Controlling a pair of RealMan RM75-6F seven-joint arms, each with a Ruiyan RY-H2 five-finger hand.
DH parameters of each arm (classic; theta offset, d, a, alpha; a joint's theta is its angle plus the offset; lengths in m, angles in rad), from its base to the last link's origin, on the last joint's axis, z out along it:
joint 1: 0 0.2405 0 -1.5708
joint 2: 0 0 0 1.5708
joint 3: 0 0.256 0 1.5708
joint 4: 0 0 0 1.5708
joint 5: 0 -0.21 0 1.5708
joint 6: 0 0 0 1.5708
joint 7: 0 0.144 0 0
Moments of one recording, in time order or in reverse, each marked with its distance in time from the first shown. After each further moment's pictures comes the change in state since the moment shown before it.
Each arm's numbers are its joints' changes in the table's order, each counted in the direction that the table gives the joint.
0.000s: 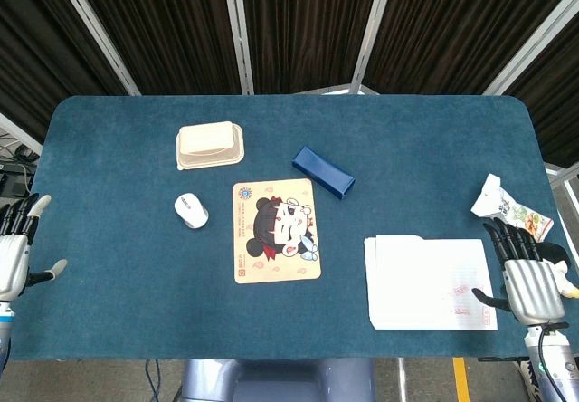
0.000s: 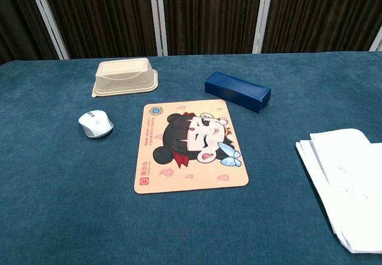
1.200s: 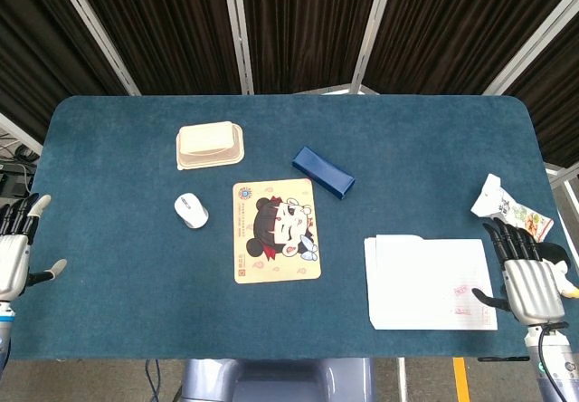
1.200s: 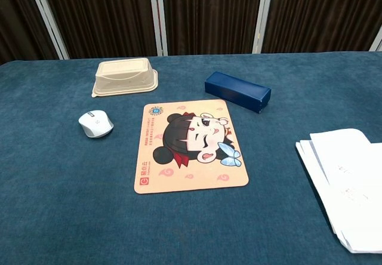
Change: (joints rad) left arm -0.002 -0.003 0.000 -0.003 0.001 0.000 0.018; right arm 0.000 0.000 0.000 0.000 0.000 0.001 0.001
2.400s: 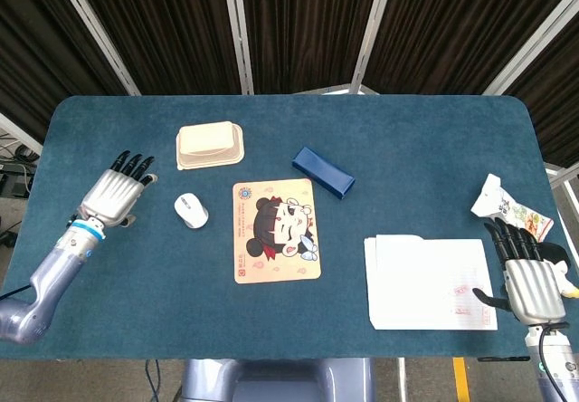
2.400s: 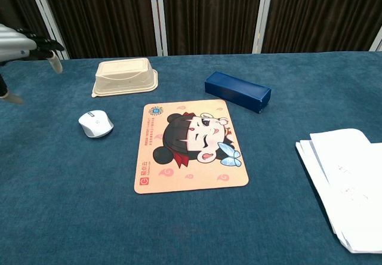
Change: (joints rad) left arm -0.521 -0.100 -0.038 -0.256 0.098 -0.597 0.347; right arm -0.001 0.001 0.002 0.002 -0.005 -0.001 0.001
